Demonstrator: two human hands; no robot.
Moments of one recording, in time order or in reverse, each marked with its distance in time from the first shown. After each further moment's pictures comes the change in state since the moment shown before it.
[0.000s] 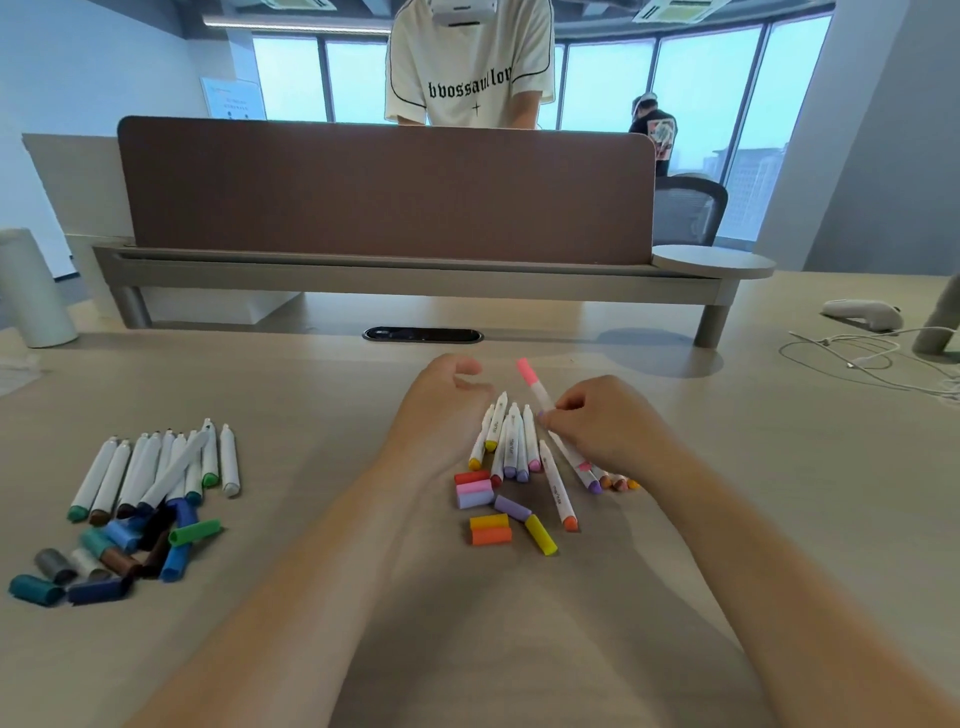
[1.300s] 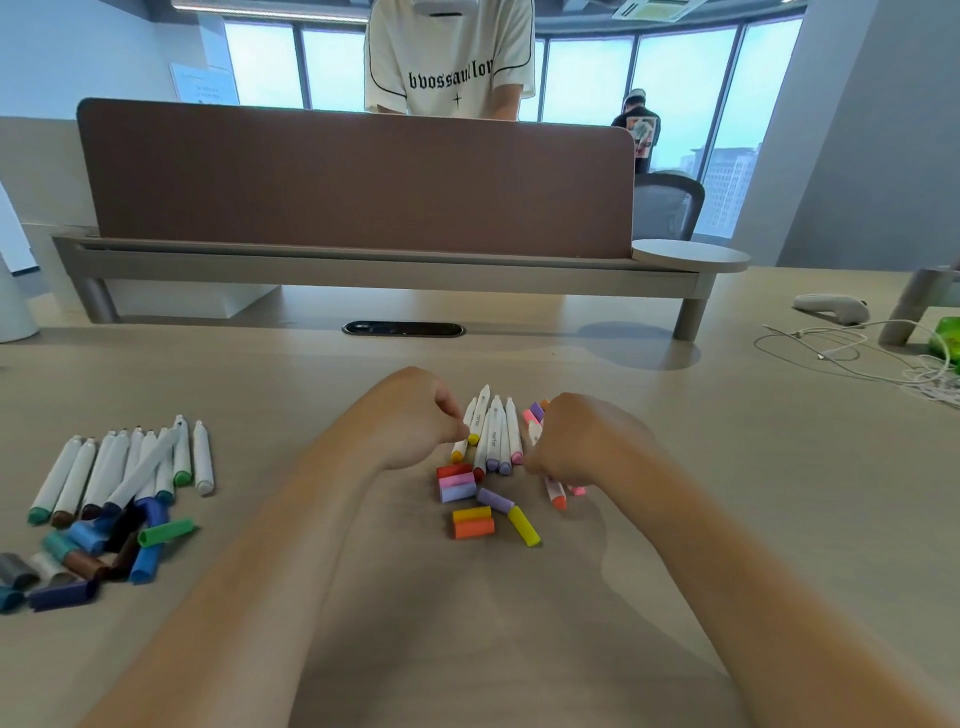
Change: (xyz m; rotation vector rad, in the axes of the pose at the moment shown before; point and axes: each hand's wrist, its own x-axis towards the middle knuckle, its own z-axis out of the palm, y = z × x) left_hand 0.001 0.003 -0.026 0.560 -0.267 0.100; right_hand -0.015 -0.020 0.003 -0.459 -0.224 0.151
